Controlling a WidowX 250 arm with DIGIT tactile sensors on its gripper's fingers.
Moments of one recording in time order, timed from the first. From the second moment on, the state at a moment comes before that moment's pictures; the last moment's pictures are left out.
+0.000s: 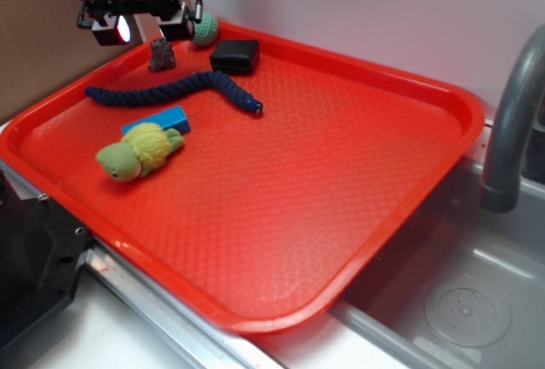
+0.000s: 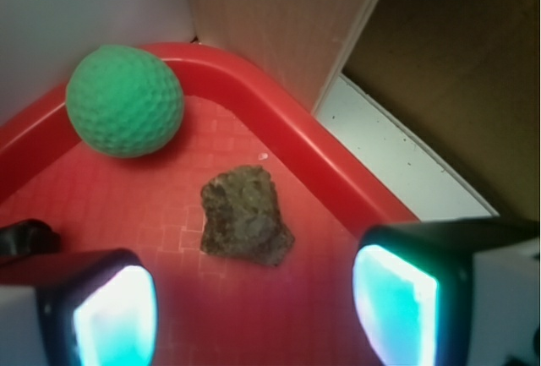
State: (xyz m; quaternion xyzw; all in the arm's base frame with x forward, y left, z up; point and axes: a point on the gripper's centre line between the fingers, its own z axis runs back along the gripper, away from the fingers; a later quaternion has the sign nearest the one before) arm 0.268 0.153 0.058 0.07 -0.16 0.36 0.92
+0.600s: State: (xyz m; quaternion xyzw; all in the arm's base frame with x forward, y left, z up) arm 0.289 0.176 0.023 0.10 -0.13 0.37 0.91
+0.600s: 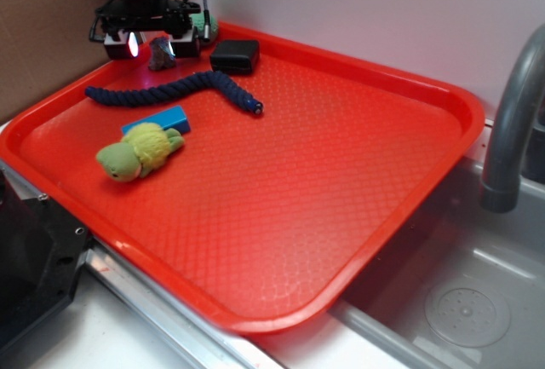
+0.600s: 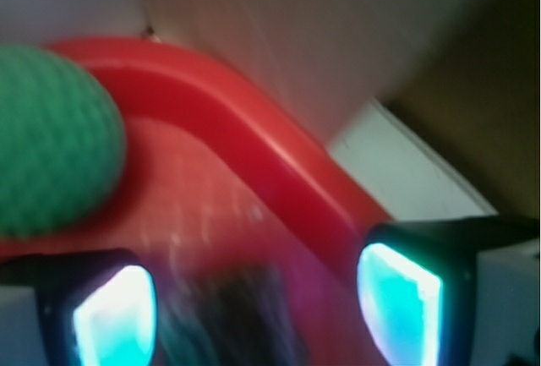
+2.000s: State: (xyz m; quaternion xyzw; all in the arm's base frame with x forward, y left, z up) arm 0.245 0.109 0.132 0.06 -0.13 0.29 0.94
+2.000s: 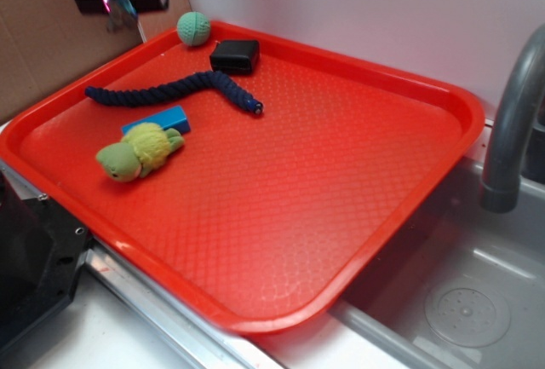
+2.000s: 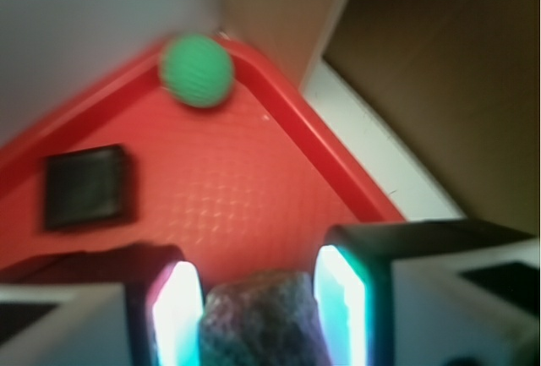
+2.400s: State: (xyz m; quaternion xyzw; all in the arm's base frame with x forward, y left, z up) arm 0.224 0.057 0.183 0.03 -0.10 0.18 0.98
